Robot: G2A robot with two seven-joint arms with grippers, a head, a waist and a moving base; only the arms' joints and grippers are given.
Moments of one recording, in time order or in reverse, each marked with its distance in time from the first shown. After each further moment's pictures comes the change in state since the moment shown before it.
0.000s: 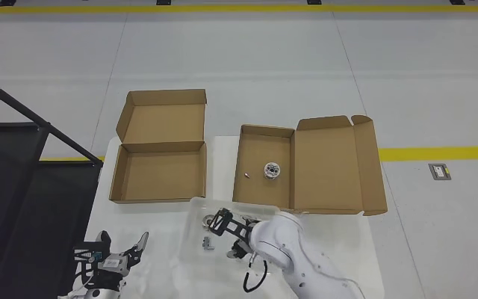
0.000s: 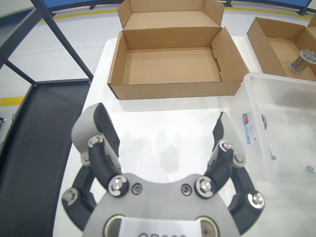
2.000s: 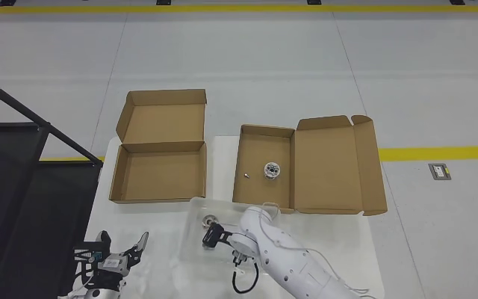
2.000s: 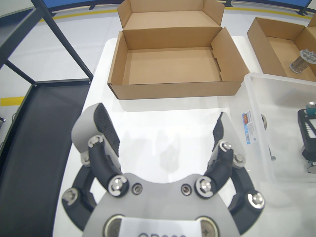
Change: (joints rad) left arm 0.000 0.000 0.000 0.000 0.000 0.000 0.000; right arm 0.243 -0.124 -0.237 0.491 0.149 0.039 0.082
